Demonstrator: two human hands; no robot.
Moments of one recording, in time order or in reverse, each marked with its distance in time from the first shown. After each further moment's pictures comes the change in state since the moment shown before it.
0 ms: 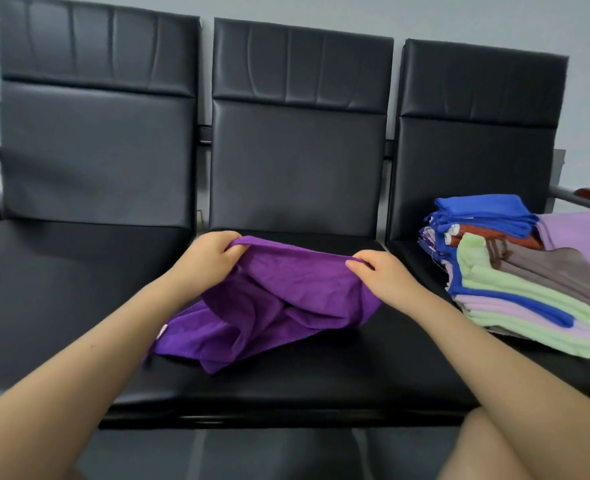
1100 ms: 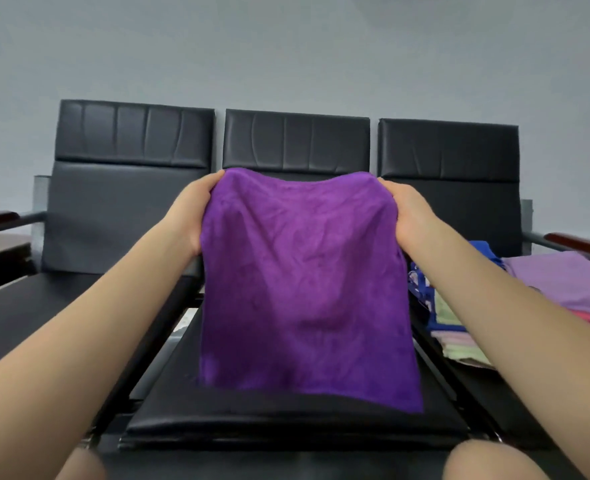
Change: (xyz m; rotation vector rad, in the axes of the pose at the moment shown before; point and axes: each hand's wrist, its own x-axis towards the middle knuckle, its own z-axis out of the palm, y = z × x) left_hand 0.002 0.118 -0.112 -1.264 0.048 -0.189; right_hand 0.002 -0.120 -0.141 1.044 0.297 0.189
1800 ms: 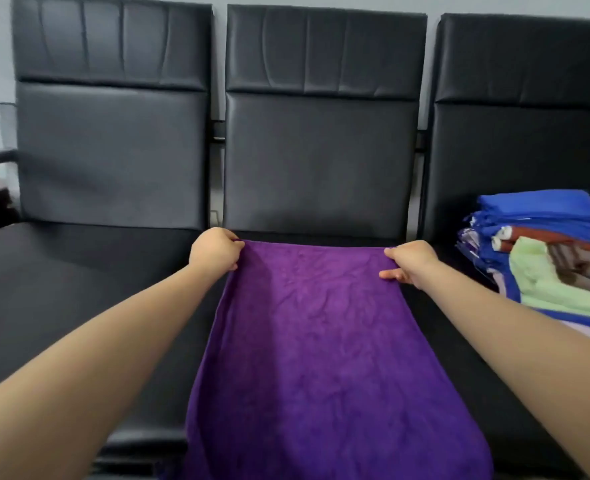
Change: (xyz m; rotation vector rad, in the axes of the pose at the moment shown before) left_hand 0.124 -0.188 -0.112 1.340 0.271 -0.113; right_hand 0.134 0.234 -0.036 -0.593 0.204 0.402
